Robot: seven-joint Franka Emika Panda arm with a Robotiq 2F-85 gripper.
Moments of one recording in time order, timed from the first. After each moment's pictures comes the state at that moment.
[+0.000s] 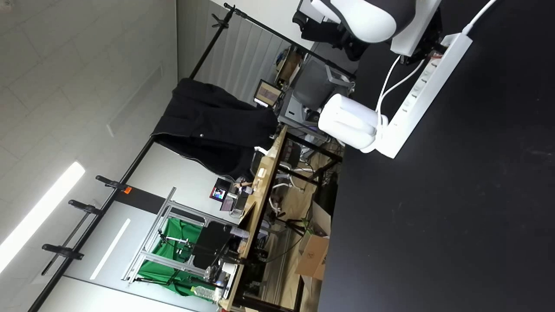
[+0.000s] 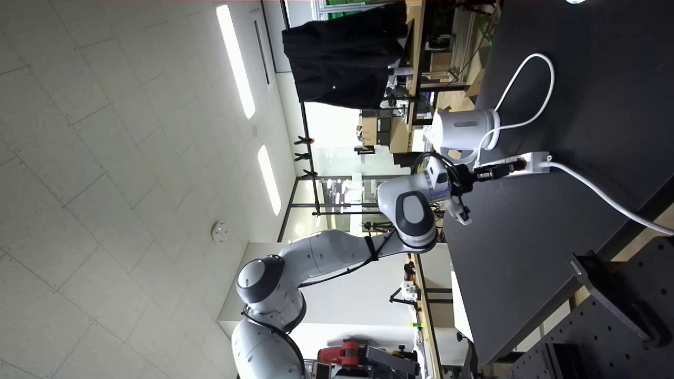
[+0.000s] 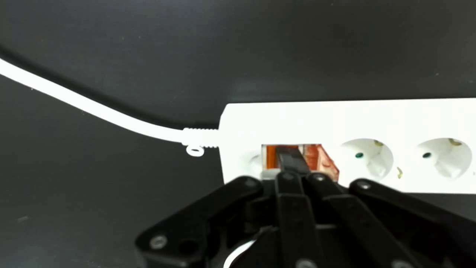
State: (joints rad) arm 0.30 0.85 -0.38 -2.16 0.35 3.05 0.58
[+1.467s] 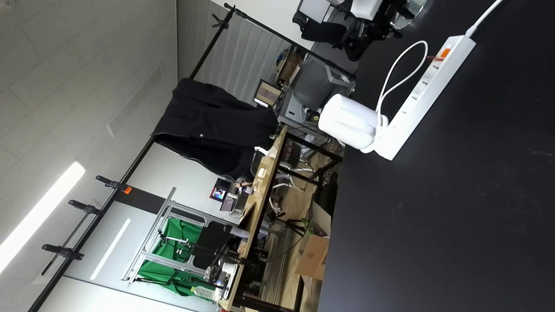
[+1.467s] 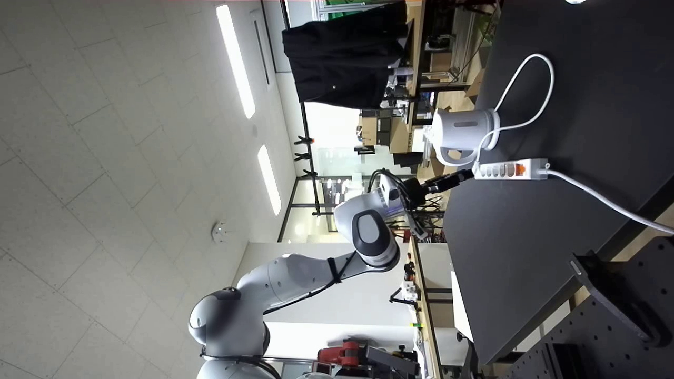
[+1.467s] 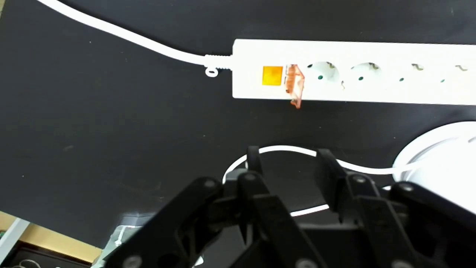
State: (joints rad) arm 0.57 0.53 -0.62 -2.43 0.31 3.09 0.59
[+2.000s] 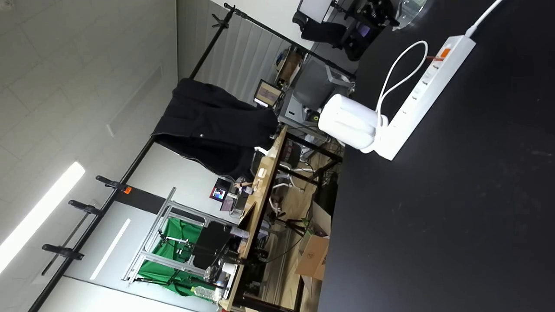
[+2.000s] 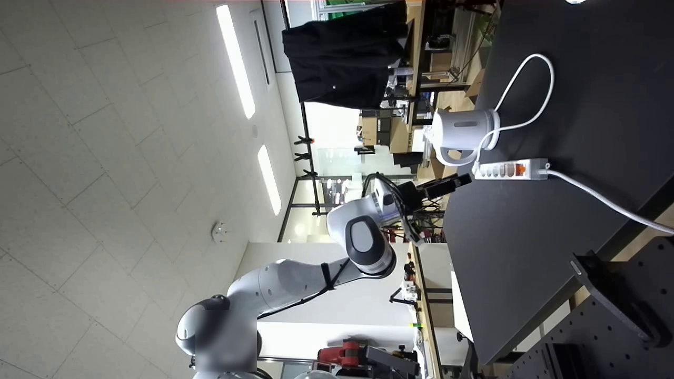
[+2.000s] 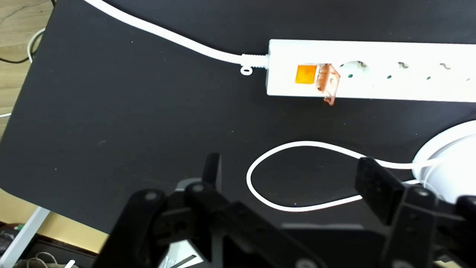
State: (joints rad) arm 0.64 0.46 -0.72 -2.53 0.29 3.12 0.57
